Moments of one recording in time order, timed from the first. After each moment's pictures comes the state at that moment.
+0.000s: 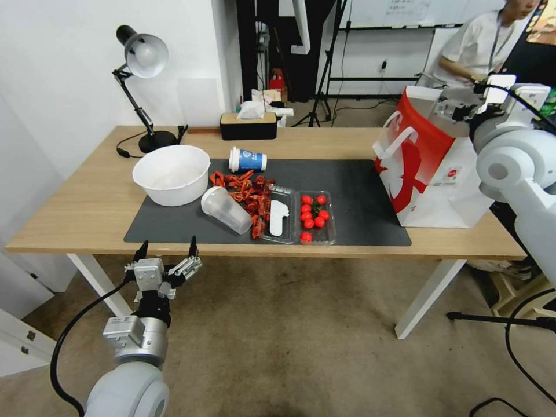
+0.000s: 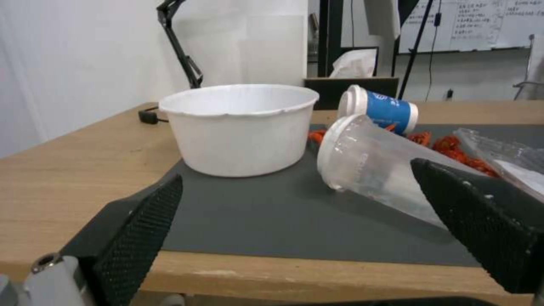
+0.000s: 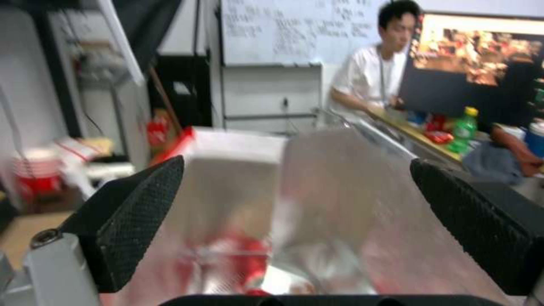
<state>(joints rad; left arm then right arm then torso) 1.66 -1.28 -0.48 -2.25 -0.26 0.03 -0.29 -0.46 0.69 0.20 1.86 1.06 -0.52 0.71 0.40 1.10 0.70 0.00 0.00</state>
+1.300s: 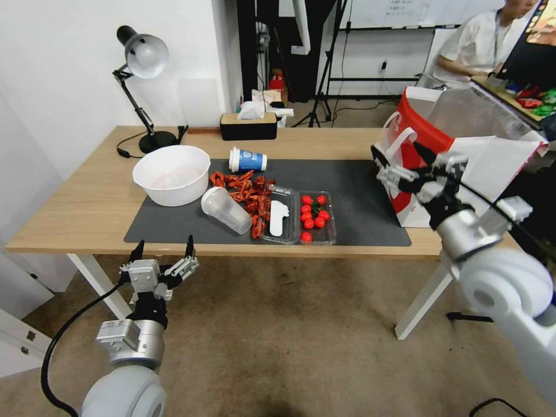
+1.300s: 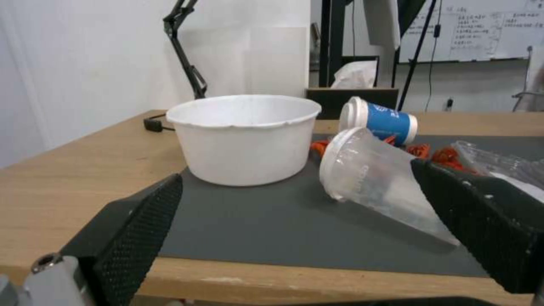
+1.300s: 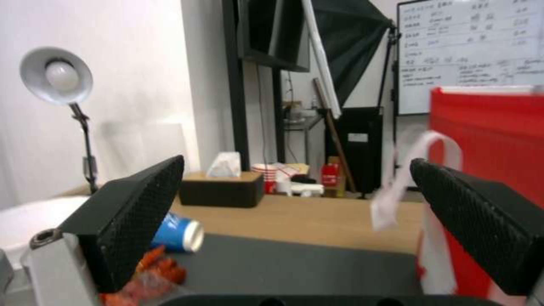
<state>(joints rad) 1.69 -1.28 -0.50 -2.27 -0.26 0.01 -0.28 -1.27 0.77 0.49 2.21 0.81 -0.02 0.20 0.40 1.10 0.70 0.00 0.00</state>
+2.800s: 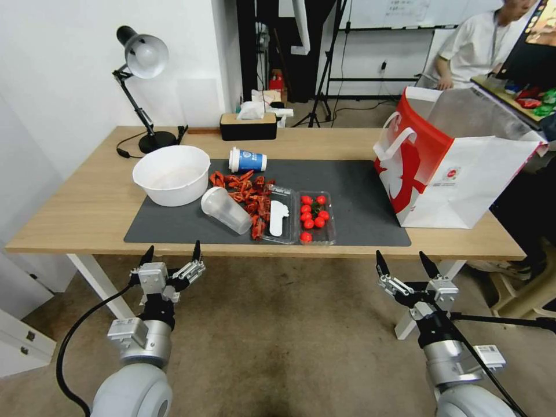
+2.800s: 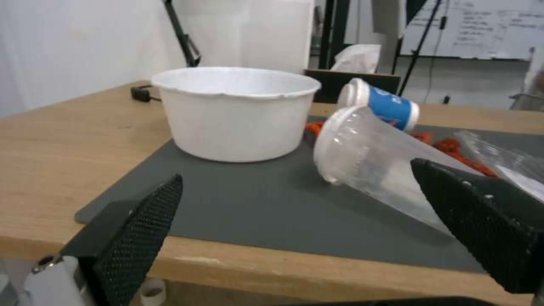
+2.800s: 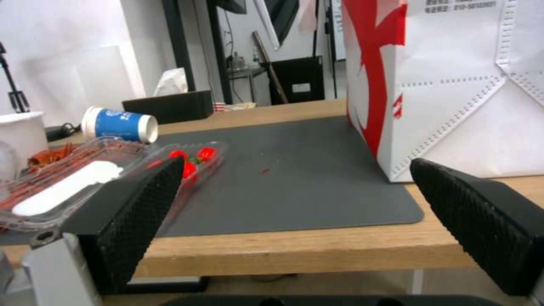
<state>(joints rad) 1.61 -1.26 -0.46 -2.22 -0.36 0.04 -0.33 -1.74 1.09 0.50 2.13 0.47 0.28 0.17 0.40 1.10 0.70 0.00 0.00</state>
